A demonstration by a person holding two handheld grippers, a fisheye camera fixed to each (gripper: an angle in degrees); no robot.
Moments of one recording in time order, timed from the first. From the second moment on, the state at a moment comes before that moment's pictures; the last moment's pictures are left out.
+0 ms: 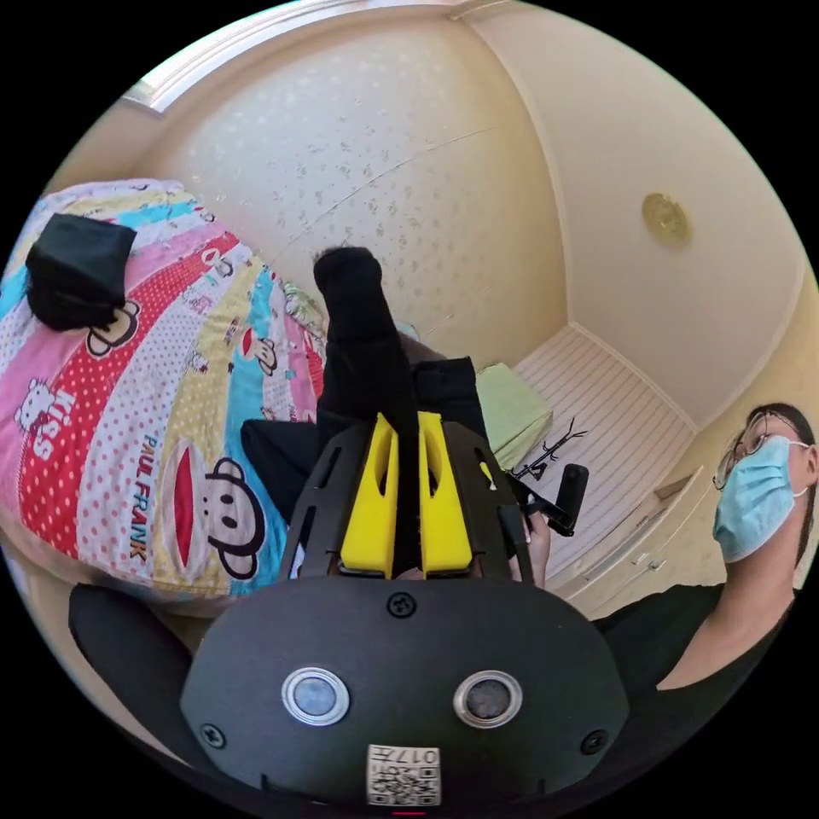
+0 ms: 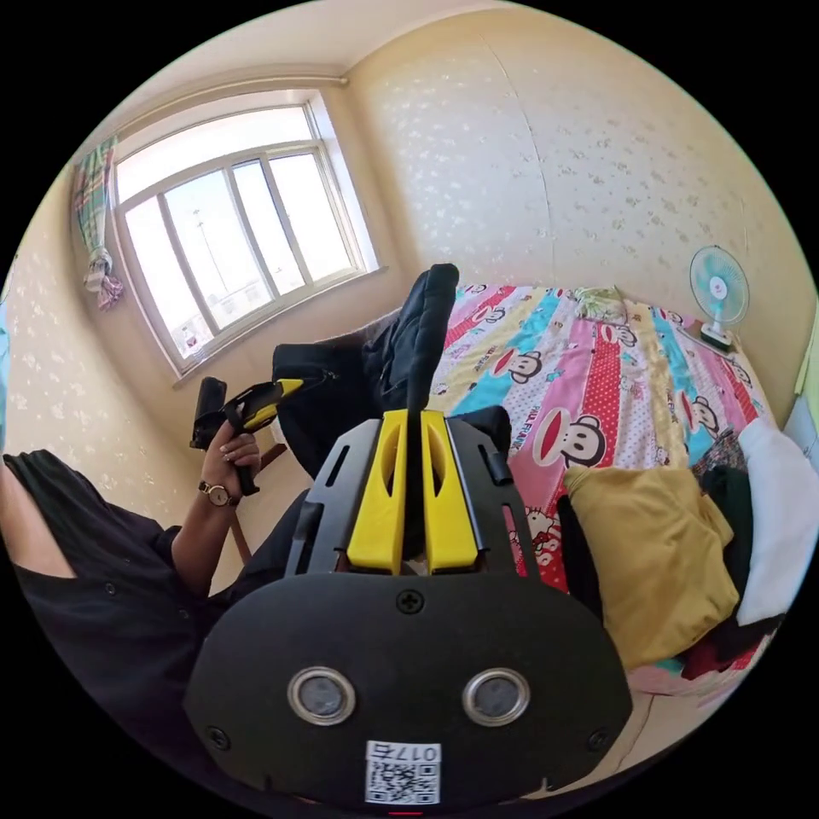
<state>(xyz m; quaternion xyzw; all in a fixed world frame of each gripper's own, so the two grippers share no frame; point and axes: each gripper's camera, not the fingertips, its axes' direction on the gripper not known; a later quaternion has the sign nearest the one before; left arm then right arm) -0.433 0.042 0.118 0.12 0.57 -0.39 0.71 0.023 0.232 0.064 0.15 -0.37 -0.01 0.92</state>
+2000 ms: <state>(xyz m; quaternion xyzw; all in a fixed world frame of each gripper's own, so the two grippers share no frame) -0.218 0.111 0.414 -0.20 0.51 -0.31 0.78 -0.020 0.160 0.436 -0.08 -0.54 0.13 0.83</state>
